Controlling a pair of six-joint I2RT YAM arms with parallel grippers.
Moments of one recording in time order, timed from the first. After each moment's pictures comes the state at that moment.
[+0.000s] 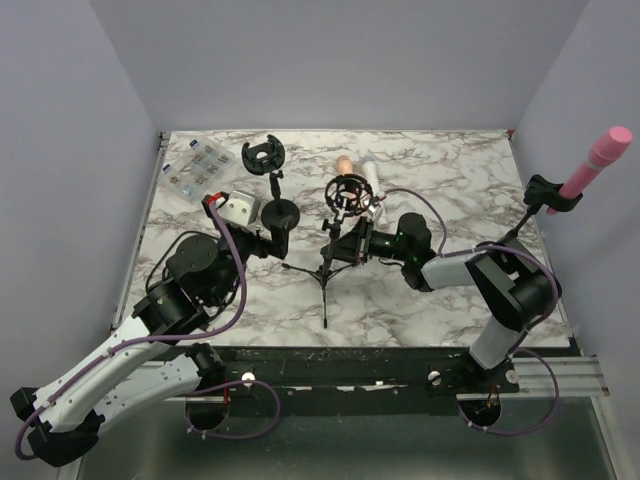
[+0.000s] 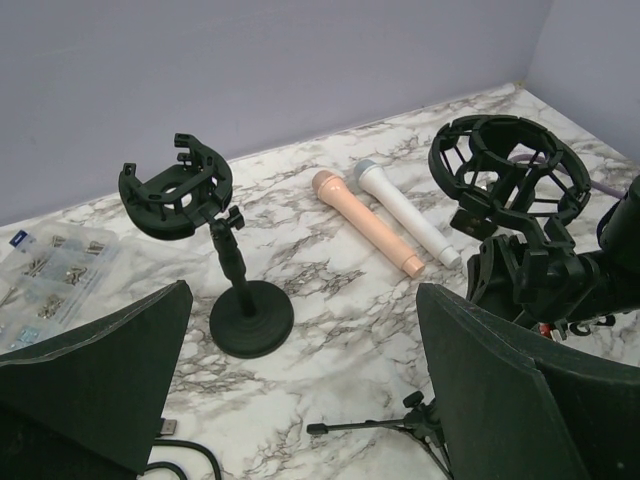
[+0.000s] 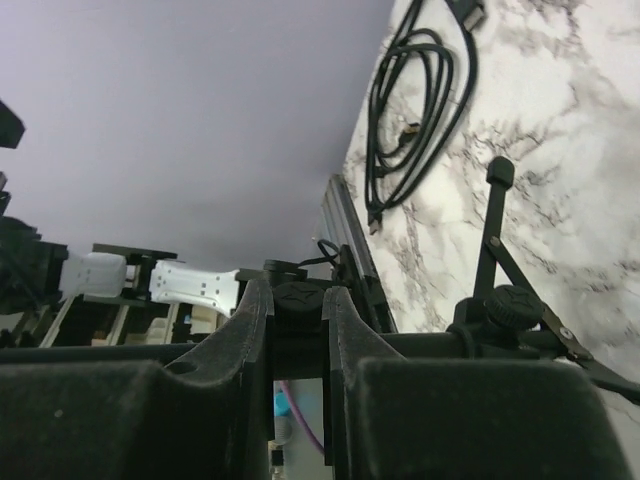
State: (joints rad) left arm -0.87 0.68 0.88 -0.17 -0.45 0.01; right arm 0.58 1.67 0.63 0.91 -0.74 1.16
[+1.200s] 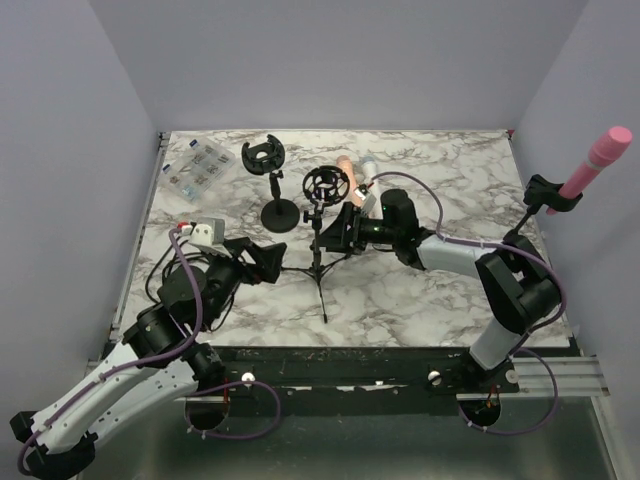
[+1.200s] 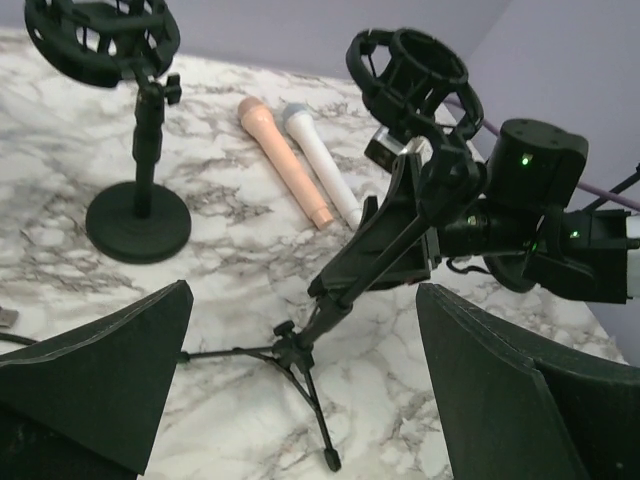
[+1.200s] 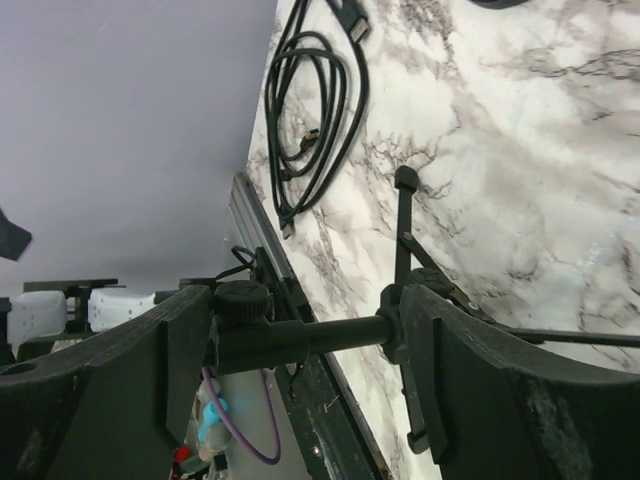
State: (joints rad) left arm -0.87 0.46 0.68 -0.24 -0.42 -0.41; right arm 0.58 1.71 0.85 0.49 -0.69 0.92
